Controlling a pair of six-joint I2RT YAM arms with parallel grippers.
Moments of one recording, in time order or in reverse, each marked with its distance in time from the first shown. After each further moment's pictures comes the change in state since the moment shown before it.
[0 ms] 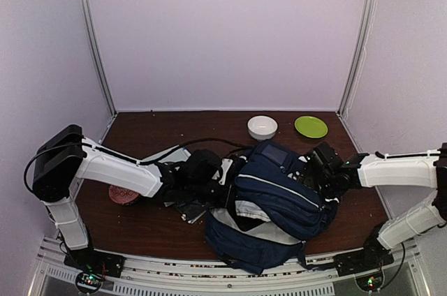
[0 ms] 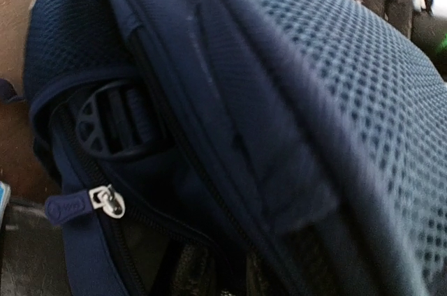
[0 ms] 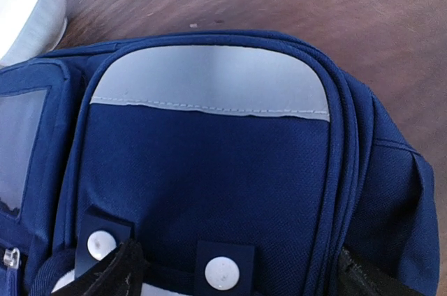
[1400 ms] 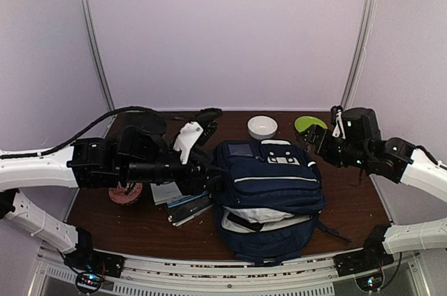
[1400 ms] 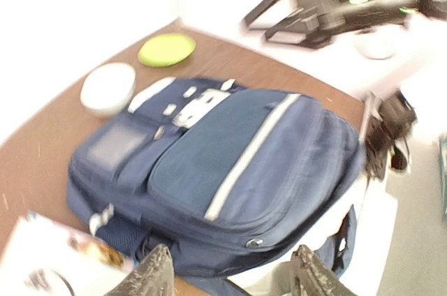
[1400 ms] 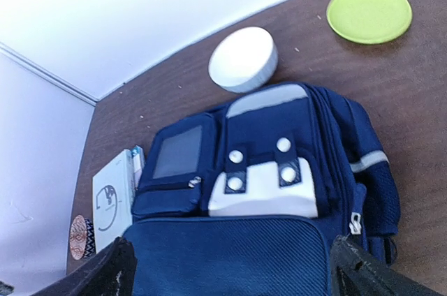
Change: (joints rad) left arm -0.126 -0.571 0.061 -0.413 -0.247 0.420; right arm 0.024 -0.356 0.214 -0.047 -0.180 -0.271
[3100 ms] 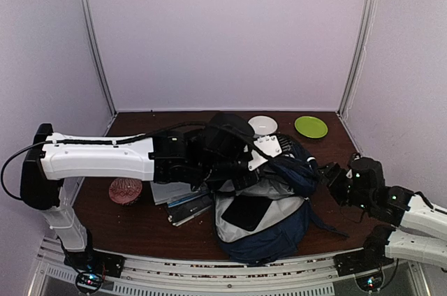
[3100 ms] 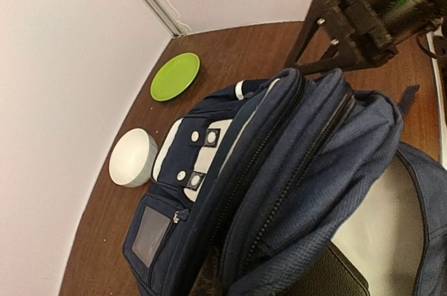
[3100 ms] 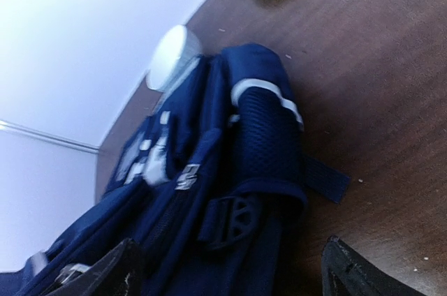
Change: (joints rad) left arm -0.076 0.512 0.452 -0.053 -0.211 0.532; right arm -0.030 -0.341 -0.546 0.180 0.060 0.343
